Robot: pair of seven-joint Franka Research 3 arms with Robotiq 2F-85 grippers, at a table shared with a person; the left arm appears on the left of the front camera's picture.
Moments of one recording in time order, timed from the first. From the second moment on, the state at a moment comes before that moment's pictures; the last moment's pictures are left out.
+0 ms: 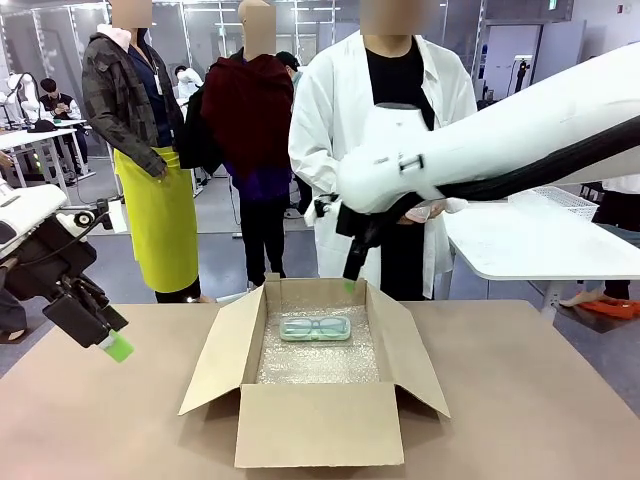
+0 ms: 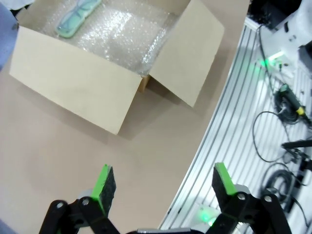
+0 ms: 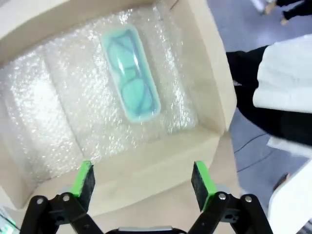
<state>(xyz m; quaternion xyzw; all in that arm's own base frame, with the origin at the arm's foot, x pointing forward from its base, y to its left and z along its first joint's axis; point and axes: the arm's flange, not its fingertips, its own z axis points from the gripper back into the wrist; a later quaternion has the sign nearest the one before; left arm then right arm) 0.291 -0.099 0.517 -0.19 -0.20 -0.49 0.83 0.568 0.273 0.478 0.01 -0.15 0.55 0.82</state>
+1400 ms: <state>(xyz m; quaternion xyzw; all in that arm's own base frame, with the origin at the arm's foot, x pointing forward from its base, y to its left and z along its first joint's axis) 0.291 -0.099 0.517 -0.19 -0.20 -0.49 0.83 0.397 0.103 0.484 0.00 -0.09 0.11 0.99</state>
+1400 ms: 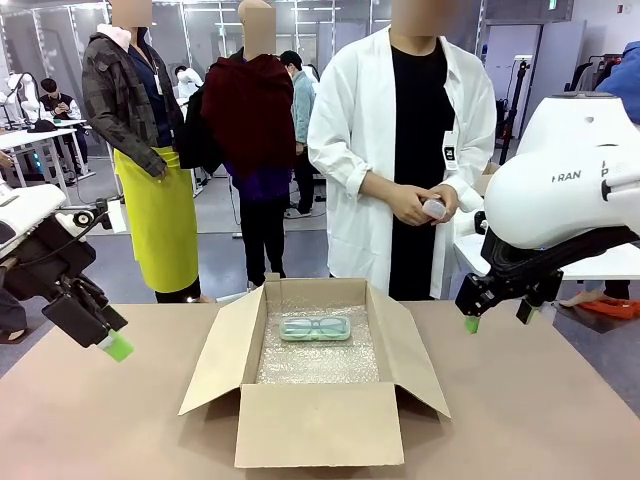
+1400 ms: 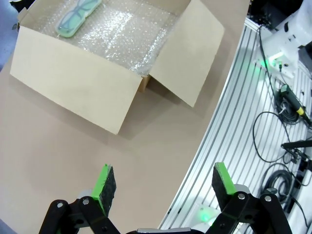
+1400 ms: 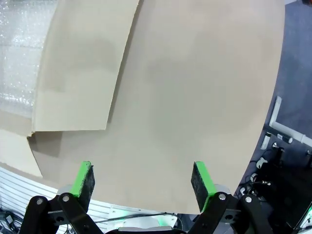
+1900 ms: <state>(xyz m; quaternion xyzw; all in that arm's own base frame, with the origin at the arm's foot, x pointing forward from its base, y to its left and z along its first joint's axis) 0.291 -0.099 0.517 -0.19 -0.20 -0.49 0.83 0.396 0.105 0.486 0.00 -0.09 0.11 0.99</state>
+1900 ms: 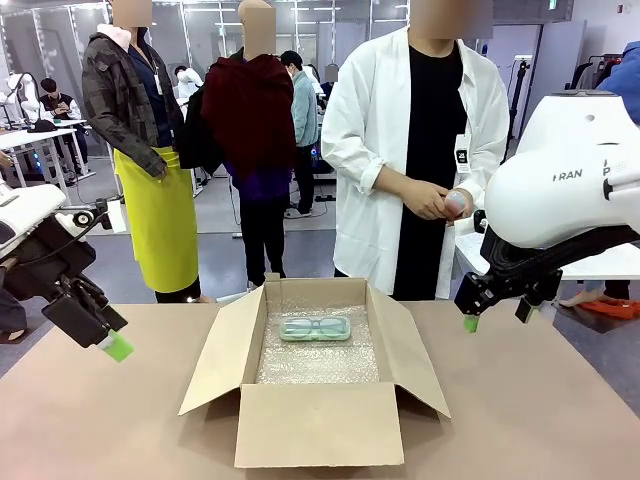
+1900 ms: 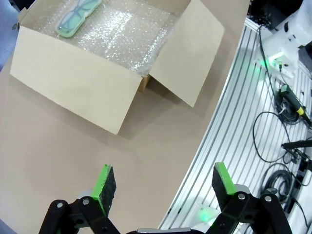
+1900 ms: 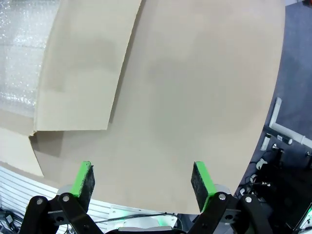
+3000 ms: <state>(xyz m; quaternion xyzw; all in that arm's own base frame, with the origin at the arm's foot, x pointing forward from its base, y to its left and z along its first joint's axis) 0.291 -0.099 0.517 -0.19 -0.20 -0.49 0.83 0.396 0.104 0.486 0.00 -0.09 0.11 0.99</state>
